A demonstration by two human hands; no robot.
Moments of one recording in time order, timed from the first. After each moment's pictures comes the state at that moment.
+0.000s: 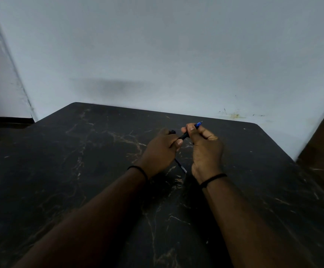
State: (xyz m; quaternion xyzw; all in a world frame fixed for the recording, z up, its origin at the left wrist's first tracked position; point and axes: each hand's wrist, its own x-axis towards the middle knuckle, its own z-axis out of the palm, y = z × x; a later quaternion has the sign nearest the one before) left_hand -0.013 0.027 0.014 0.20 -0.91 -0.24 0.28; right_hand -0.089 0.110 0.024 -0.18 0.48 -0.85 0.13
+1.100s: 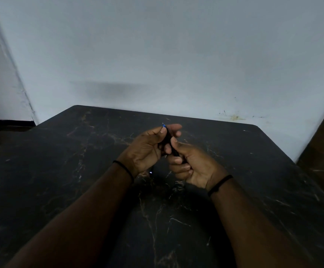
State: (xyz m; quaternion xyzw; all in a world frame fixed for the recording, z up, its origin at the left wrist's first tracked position) left_hand 0.006 0.005 0.021 0.01 -0.55 -0.79 0.25; right_hand -0.093 0.128 0.023 -0.33 0.44 -0.59 0.58
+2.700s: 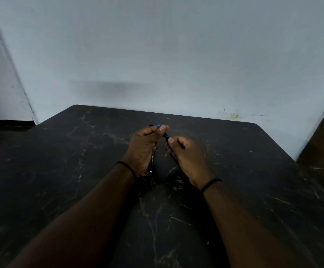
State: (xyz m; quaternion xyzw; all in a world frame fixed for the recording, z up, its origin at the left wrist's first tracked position) left_hand 0.001 0.004 0.015 0.16 -0.54 -0.73 0.39; right_hand -0.089 0.102 -0.001 -0.43 0.66 -0.60 0.15
